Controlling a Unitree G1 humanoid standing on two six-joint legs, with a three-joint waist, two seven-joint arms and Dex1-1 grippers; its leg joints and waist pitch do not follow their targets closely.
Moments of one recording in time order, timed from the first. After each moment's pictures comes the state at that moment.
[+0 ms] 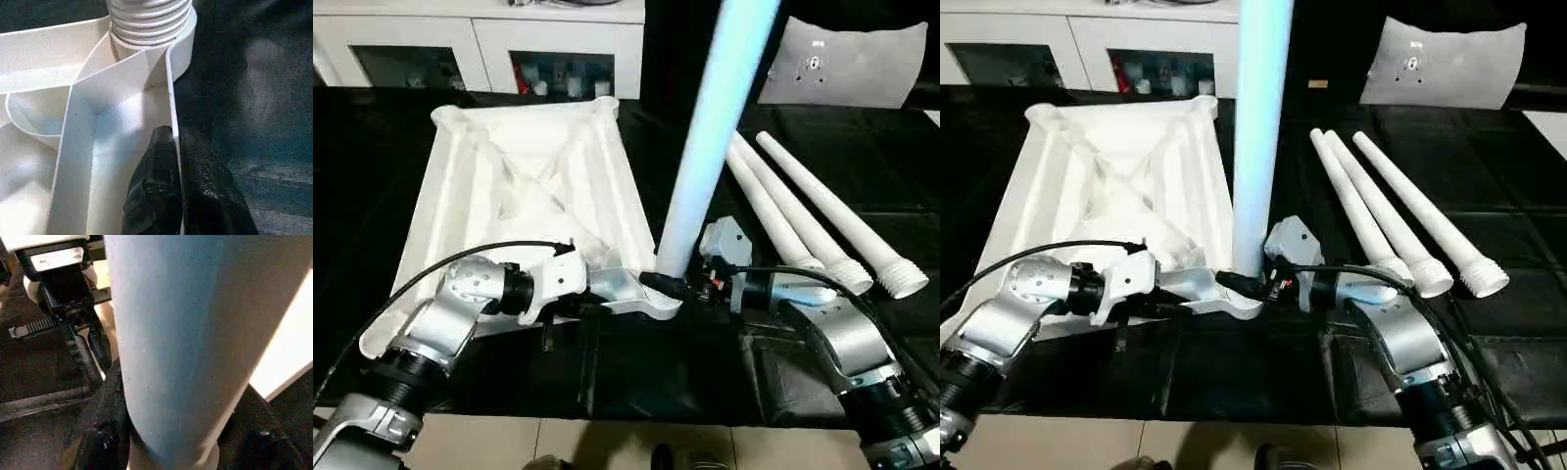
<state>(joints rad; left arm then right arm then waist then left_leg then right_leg) -0.46 0.53 -0.33 0.33 -0.02 0.02 -1.20 -0.36 -0.41 0.26 0.10 0.23 0.21 0.91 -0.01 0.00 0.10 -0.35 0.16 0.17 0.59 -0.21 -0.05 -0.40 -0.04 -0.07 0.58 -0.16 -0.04</state>
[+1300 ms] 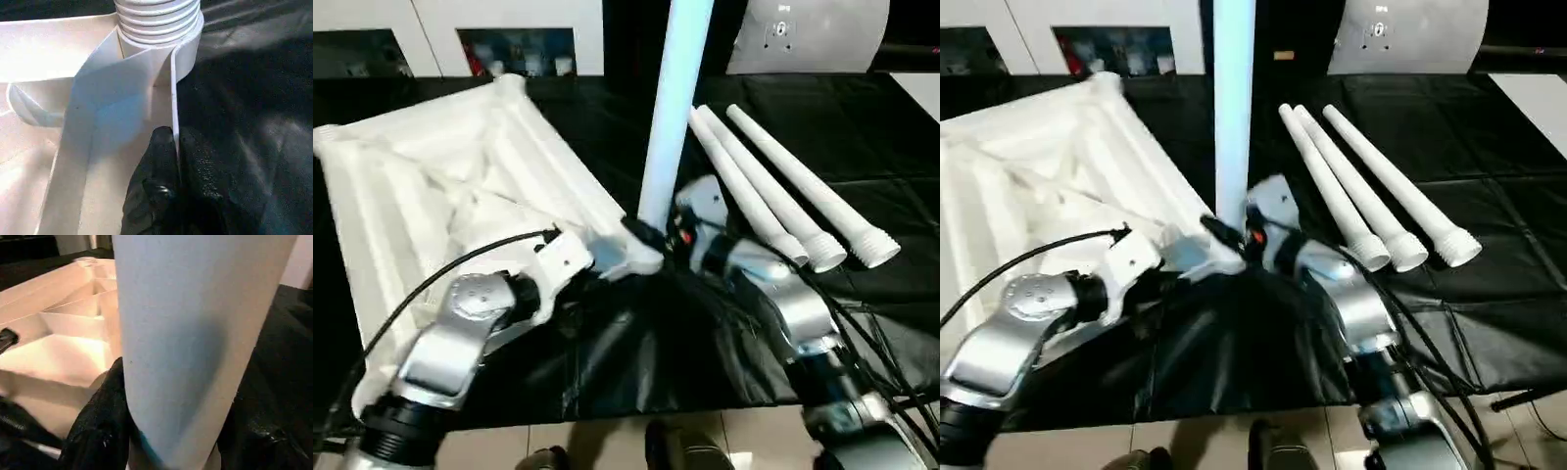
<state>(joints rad) -0.29 0.39 -0.22 -0.13 0.05 0.57 -0.81 -0.50 -0.18 0.20 0.29 0.18 0.22 0.58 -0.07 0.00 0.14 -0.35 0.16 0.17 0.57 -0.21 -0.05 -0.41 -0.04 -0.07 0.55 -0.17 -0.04</state>
